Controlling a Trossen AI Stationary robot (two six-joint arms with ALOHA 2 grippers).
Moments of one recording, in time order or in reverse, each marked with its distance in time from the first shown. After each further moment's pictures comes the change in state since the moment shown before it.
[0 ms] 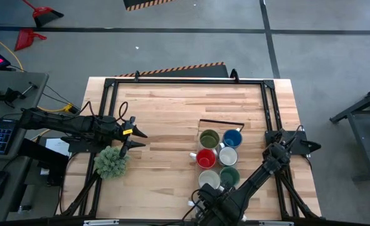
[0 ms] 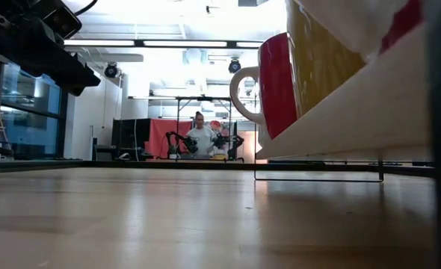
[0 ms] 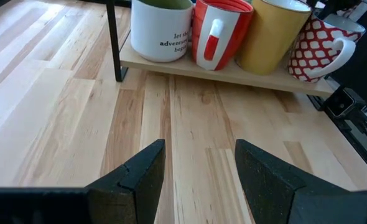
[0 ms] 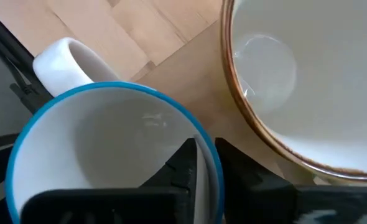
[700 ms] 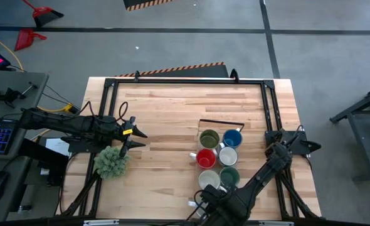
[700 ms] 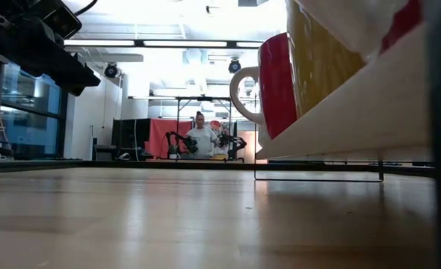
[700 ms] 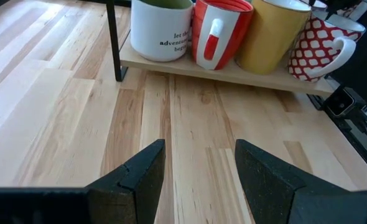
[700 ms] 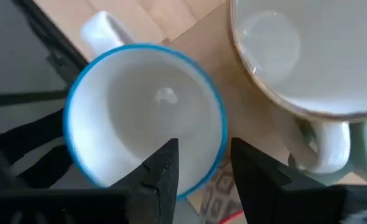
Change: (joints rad) left arm 0.000 0.000 0.000 -0.001 0.000 0.000; right arm 0.011 -0.020 0.082 -0.055 -0.079 -0.008
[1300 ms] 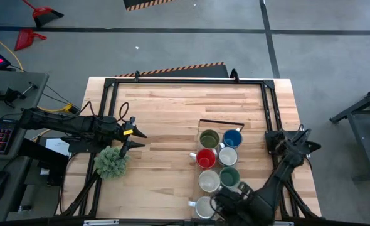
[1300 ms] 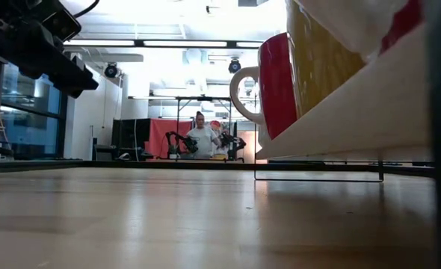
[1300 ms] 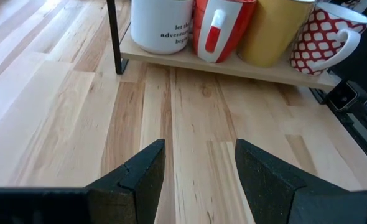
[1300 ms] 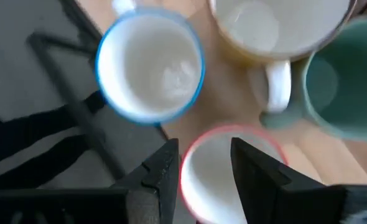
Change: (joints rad) left arm 0.000 0.000 0.000 -0.024 0.000 0.000; right arm 0.093 -0.110 0.000 -0.061 0.043 0.037
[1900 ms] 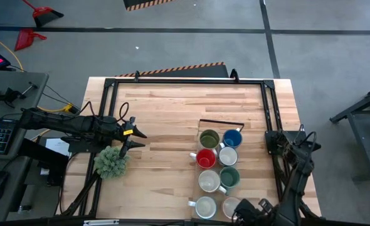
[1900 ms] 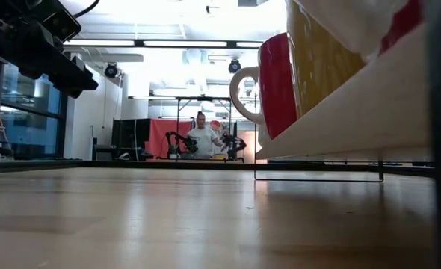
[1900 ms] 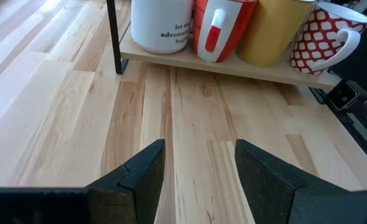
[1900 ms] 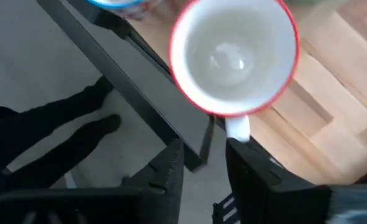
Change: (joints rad) left arm 0.000 0.000 0.000 -0.002 0.000 0.000; right arm 0.167 -0.010 -0.021 0.000 -0.063 0.337
